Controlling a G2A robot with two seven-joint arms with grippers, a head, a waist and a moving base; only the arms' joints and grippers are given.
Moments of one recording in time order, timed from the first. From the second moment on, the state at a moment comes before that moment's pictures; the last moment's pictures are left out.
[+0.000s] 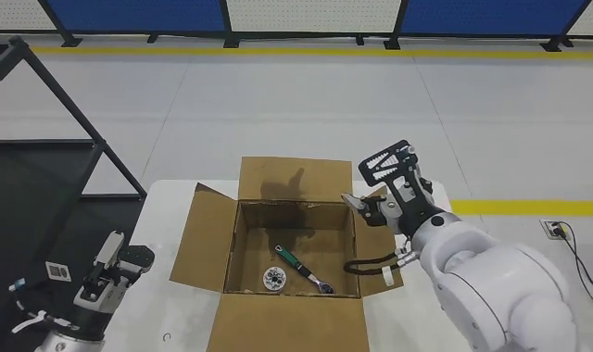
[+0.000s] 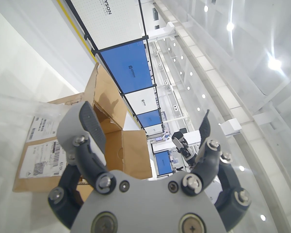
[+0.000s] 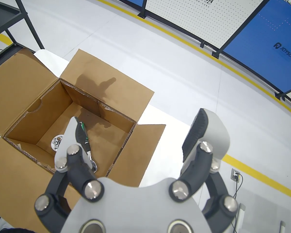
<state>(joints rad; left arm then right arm) 1.60 -1.27 -1.92 -2.11 -0.26 -0.06 -0.41 -0.72 -1.22 1.17 -2.15 -1.27 0.06 1.17</state>
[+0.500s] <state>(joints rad) 1.62 -1.26 -1.97 -2.11 -0.28 -0.04 -0.43 -0.44 -1.30 0.89 -1.82 -1.03 0.07 1.30</state>
